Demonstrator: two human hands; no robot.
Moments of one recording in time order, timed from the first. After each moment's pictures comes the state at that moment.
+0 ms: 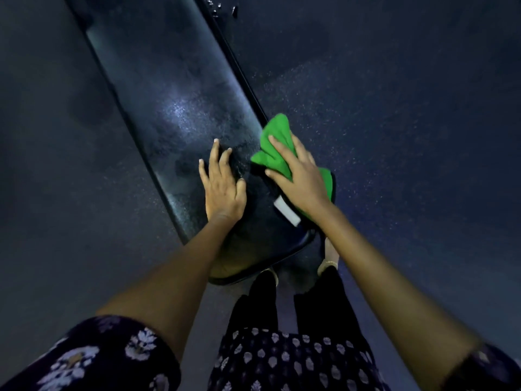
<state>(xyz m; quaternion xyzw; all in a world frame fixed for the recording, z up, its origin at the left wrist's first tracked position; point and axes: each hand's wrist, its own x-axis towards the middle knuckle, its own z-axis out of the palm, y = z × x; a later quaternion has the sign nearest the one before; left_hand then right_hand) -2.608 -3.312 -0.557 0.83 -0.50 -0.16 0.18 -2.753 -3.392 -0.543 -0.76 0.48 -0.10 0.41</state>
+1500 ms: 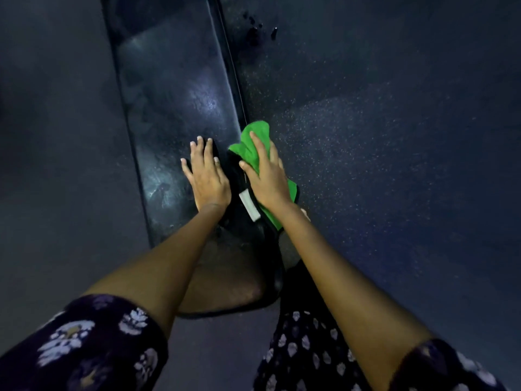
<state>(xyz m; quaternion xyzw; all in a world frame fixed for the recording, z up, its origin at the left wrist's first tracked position) -2.586 -3.415 -0.573 0.92 -0.31 -0.08 0.21 -2.684 -3.490 -0.557 -0.73 0.44 -0.07 0.52</state>
